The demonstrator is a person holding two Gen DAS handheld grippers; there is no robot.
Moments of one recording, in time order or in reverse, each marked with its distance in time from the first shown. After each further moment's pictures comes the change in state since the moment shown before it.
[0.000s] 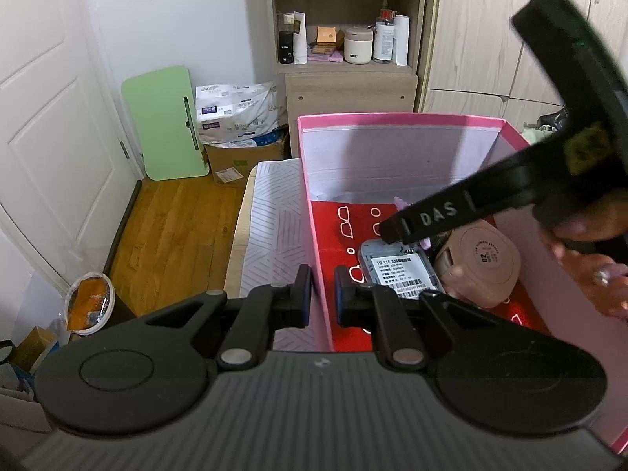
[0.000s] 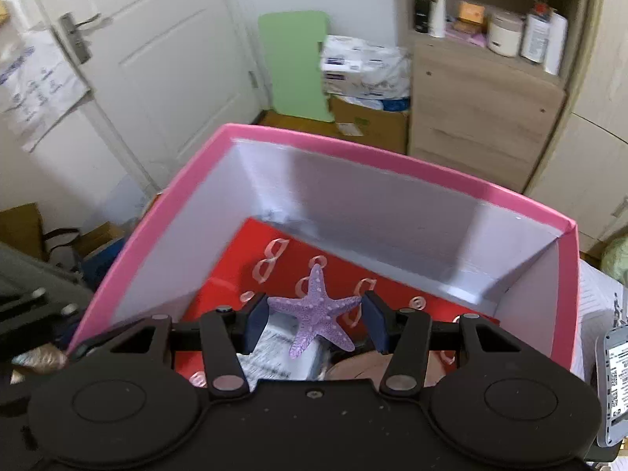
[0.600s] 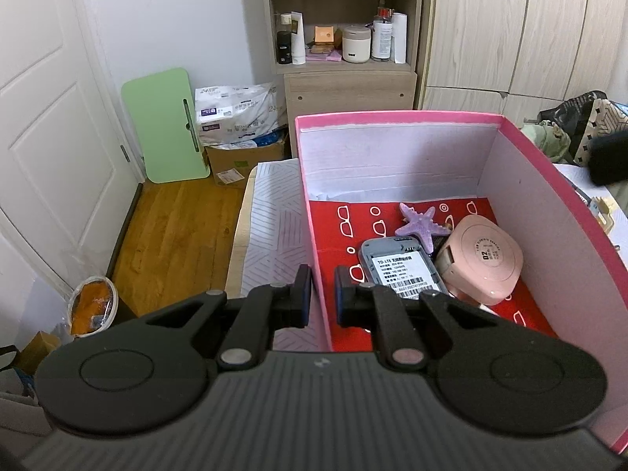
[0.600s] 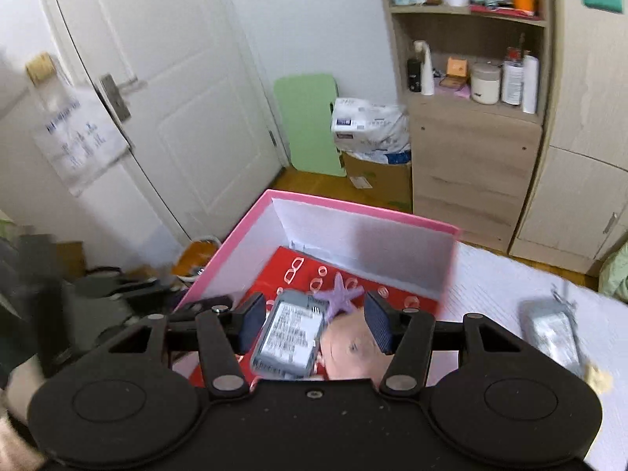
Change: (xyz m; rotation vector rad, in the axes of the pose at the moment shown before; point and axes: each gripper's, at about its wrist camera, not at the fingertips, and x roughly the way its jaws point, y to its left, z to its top) left arm 0.002 0.000 -0.001 0.021 0.002 0.008; right arm -0.162 -0.025 -0.059 0.035 -0.194 0.106
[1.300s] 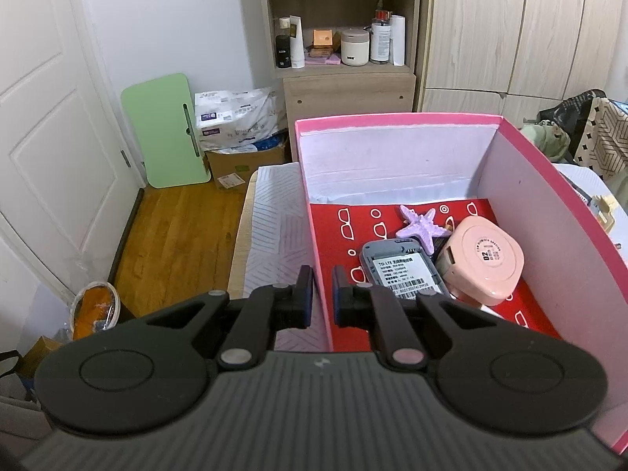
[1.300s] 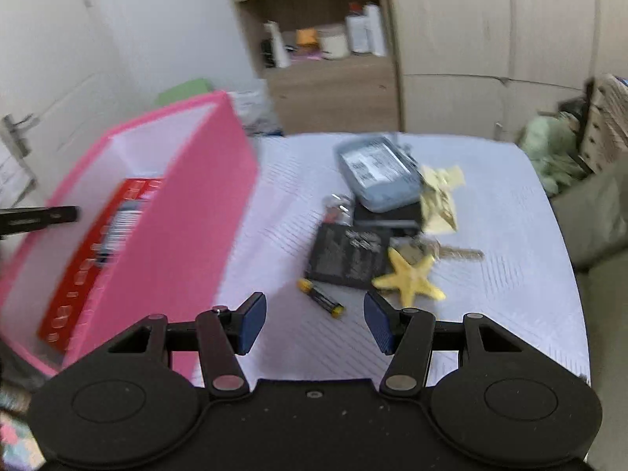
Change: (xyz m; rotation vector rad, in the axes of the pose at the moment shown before) left arm -0.003 -0.001 -0.001 0.007 -0.012 -0.001; right arm 0.001 -0.103 -0.144 0.223 -0.036 -0.294
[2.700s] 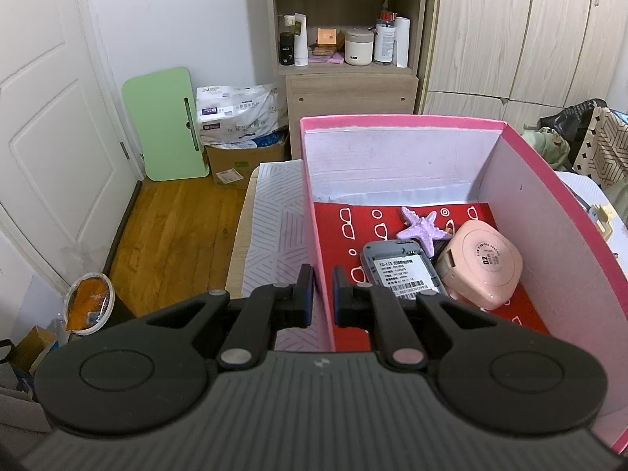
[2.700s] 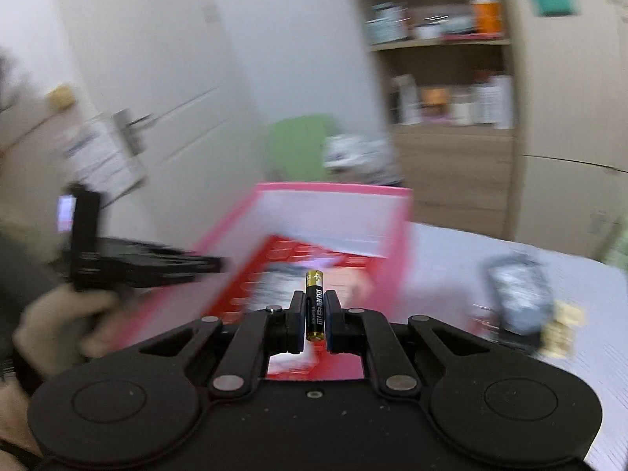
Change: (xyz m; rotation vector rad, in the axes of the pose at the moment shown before) left arm -0.001 0.007 -0.001 -0.036 0.003 -0.014; right arm -0.046 0.097 0.062 -0.242 -0.055 0.412
